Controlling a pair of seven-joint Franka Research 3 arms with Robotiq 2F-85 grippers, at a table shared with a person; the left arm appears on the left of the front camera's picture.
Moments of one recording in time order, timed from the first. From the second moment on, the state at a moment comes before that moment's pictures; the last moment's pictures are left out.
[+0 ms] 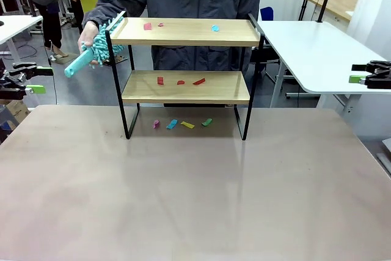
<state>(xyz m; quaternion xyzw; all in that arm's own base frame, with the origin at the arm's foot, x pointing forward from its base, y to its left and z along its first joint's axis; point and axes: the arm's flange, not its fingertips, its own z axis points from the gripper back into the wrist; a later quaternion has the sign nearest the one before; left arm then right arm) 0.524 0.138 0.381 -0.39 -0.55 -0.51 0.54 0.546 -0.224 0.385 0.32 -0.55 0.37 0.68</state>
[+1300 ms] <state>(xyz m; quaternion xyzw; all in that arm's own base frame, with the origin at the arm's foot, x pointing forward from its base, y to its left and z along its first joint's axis) 0.518 0.118 0.472 -0.35 -0.54 -0.44 0.63 0.545 -0.225 0.385 0.32 -0.55 0.37 0.68</state>
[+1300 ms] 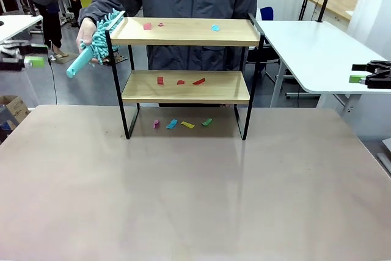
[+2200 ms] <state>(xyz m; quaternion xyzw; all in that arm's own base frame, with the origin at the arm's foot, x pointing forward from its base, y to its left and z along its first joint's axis) 0.435 -0.055 0.586 -0.10 -0.51 -0.25 0.82 0.545 -0.226 0.385 0.32 -0.55 0.37 0.68</state>
